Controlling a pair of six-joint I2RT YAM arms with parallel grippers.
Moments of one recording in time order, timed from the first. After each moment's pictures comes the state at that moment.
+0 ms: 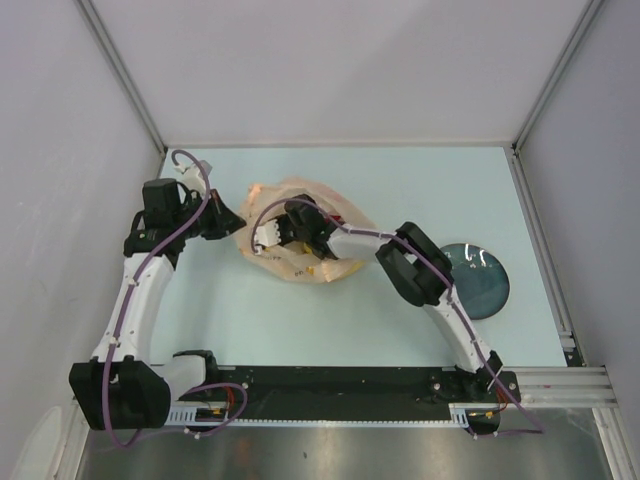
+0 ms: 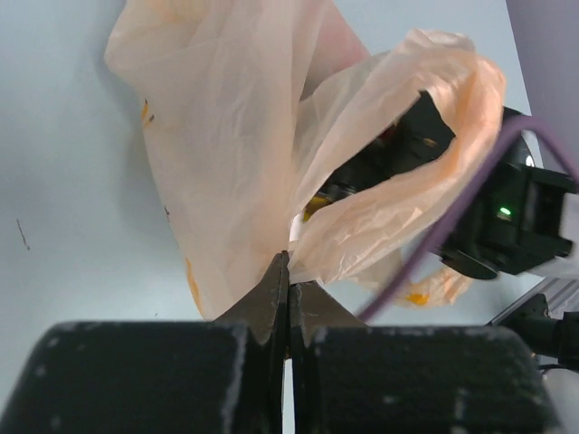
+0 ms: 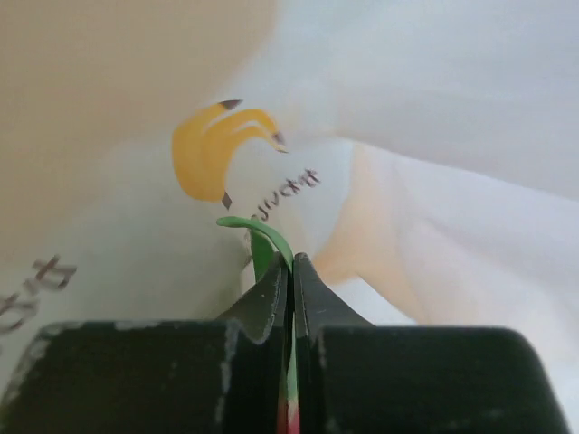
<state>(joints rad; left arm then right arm) 0.04 1.12 1.02 -0.53 0.59 -0.24 0.85 2.37 1.71 0.18 -0.08 -1.22</state>
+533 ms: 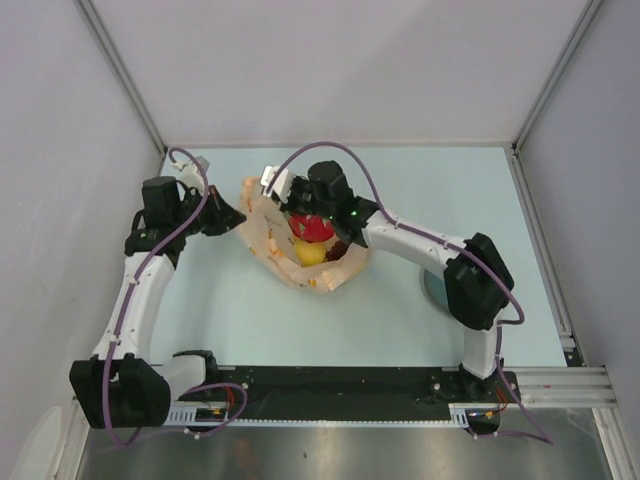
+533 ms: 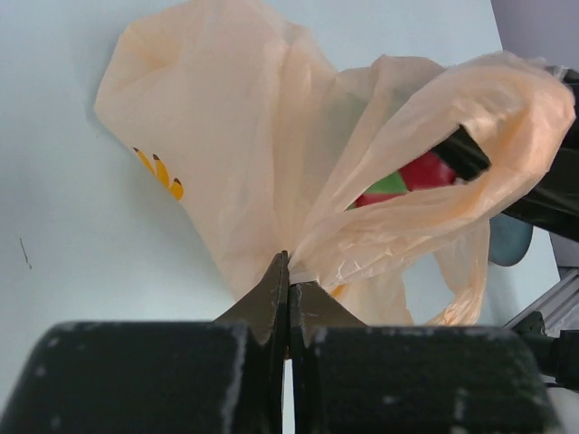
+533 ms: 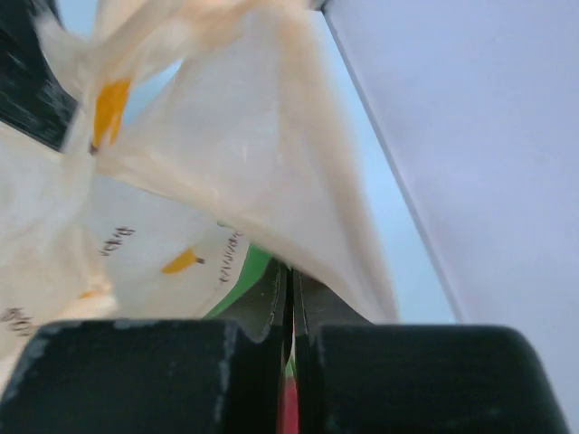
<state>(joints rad) 0.04 1.12 1.01 -0.46 0.58 -0.27 0.84 1.91 1.56 0.13 -0.18 -0.60</state>
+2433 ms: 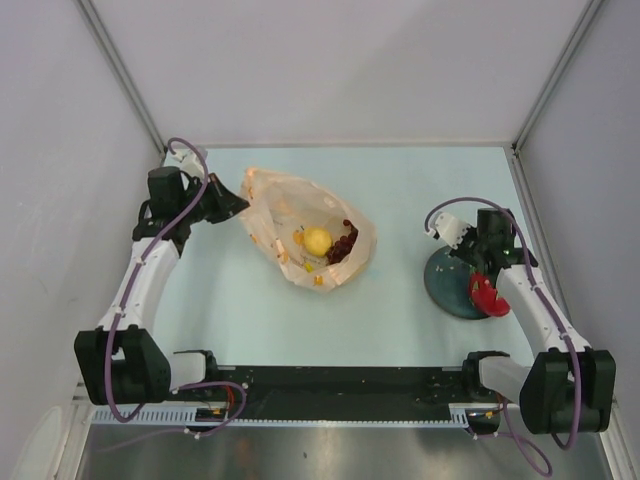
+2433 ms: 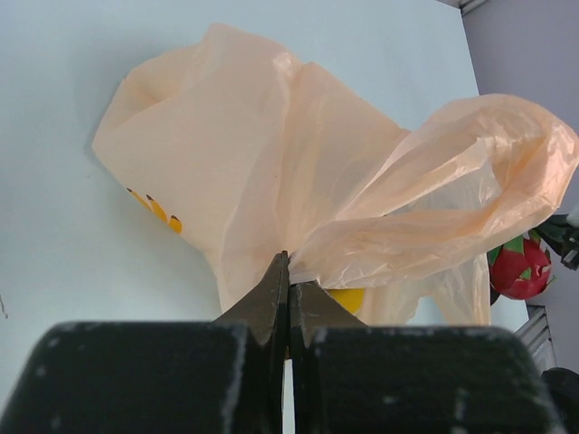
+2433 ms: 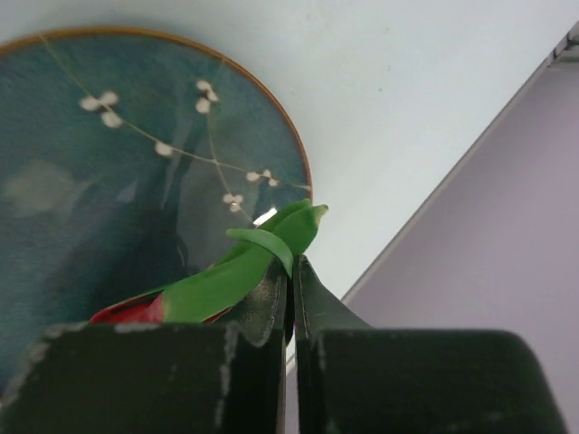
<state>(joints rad) 0.04 1.25 1.03 -0.29 0.58 -0.39 0.04 1.10 0.77 -0.49 0.00 -1.01</state>
